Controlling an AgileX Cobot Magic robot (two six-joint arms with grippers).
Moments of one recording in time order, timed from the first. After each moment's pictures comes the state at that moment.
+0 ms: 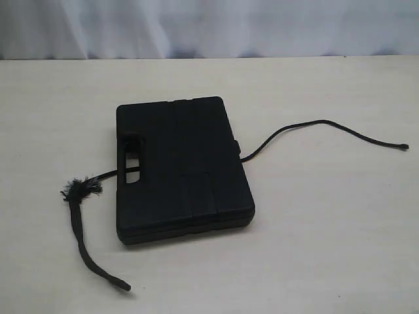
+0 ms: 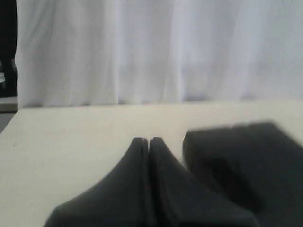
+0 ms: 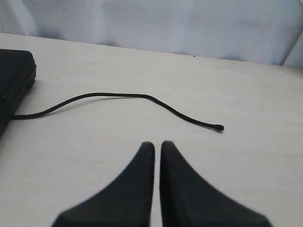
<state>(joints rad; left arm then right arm) 0.05 0.00 0.00 -0.11 0.16 0.08 0.02 0.00 0.00 -0.14 0.34 0.04</state>
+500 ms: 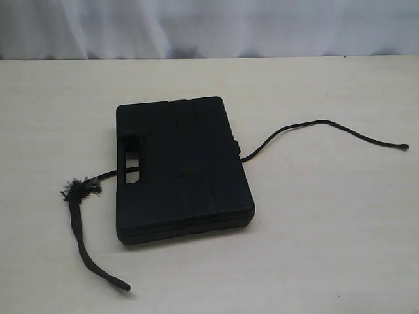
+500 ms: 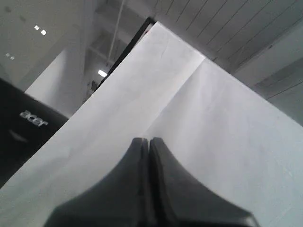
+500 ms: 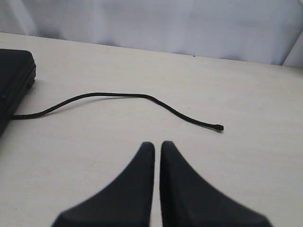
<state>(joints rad) 0.05 0.01 0.00 -0.34 -0.67 -0.19 0.02 0.00 0.00 -0.14 0.34 0.04</state>
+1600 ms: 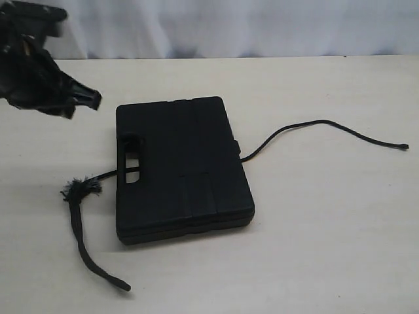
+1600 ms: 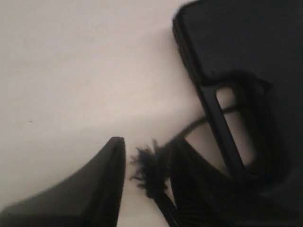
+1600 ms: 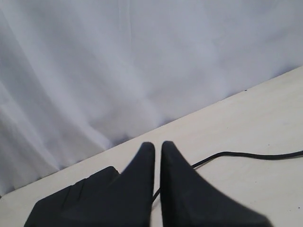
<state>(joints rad) -0.18 1.61 -1.11 0.16 0.77 -0.19 0.02 0.00 0.00 0.46 0.10 0.04</state>
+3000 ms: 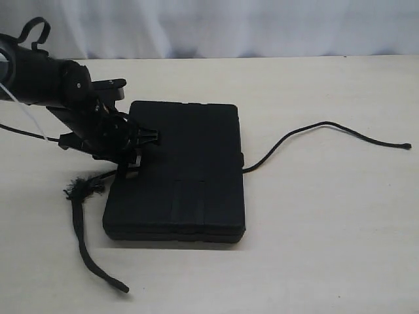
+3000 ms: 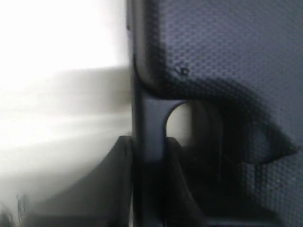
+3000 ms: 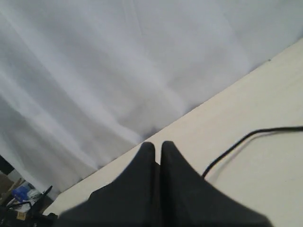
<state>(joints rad) -0.24 1.98 -1.12 -0.19 0.48 -0.19 0.02 0.00 -0.05 0.69 0.17 -0.01</state>
